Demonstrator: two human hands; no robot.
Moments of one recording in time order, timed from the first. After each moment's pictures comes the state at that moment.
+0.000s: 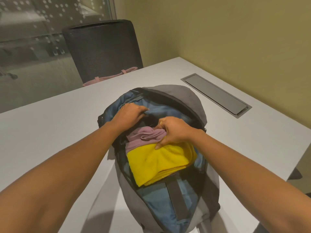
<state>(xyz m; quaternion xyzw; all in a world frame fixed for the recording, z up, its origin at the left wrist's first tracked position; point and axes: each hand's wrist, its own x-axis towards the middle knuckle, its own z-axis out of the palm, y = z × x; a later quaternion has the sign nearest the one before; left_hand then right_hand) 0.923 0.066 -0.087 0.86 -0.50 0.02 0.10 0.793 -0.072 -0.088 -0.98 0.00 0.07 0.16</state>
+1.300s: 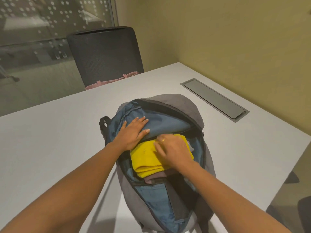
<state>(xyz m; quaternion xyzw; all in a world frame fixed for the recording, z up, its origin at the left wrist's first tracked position) 0.899 0.090 -0.134 0.88 -0.45 -0.11 0.14 0.755 -0.033 -0.135 -0.98 0.04 -0.18 0.10</state>
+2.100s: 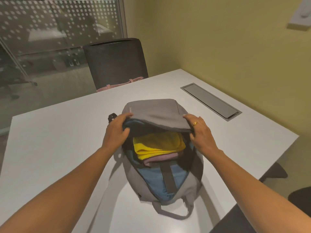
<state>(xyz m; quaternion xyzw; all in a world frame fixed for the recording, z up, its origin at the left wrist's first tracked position) 0.830 0.154 -0.080 0.85 -0.34 0.09 0.40 0.671 -0.080 -0.078 -0.94 0.12 -0.24 0.22</state>
